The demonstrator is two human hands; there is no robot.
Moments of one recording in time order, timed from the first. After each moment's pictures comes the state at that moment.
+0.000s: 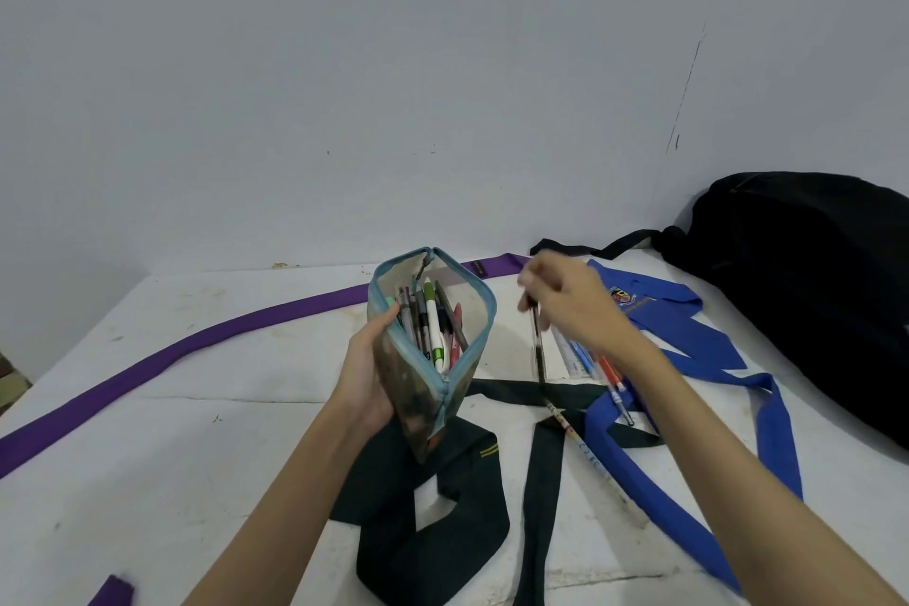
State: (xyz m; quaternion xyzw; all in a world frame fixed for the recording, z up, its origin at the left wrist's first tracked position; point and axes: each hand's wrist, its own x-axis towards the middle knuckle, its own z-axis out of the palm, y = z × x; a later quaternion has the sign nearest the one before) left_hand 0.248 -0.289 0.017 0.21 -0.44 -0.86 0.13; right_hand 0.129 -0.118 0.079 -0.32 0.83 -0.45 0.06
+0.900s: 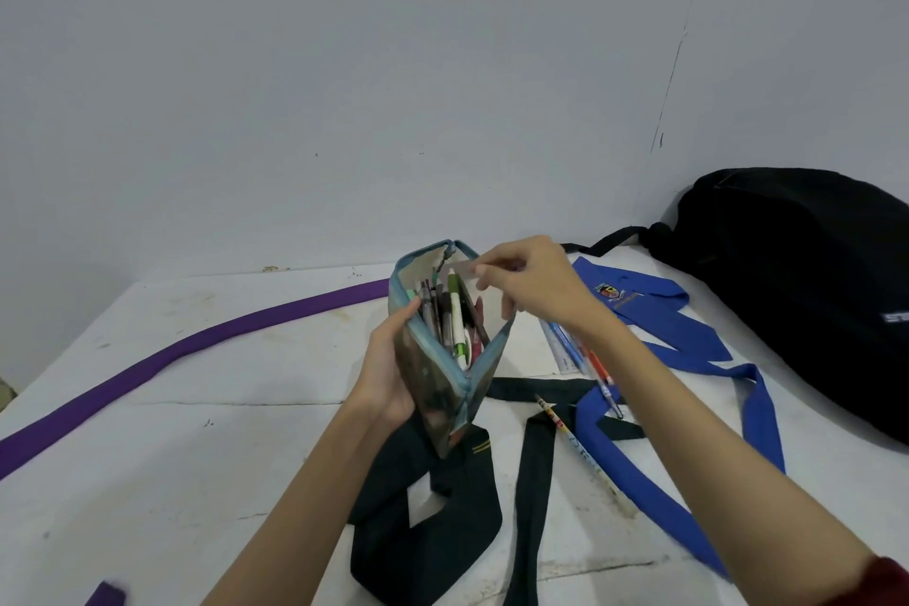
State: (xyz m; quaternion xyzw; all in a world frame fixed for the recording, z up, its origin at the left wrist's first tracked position) left_hand 0.237 -0.267 0.023 0.18 -0.44 -0.88 0.09; right_hand 0.138 -0.134 0.098 -0.34 0.81 -0.47 0.07
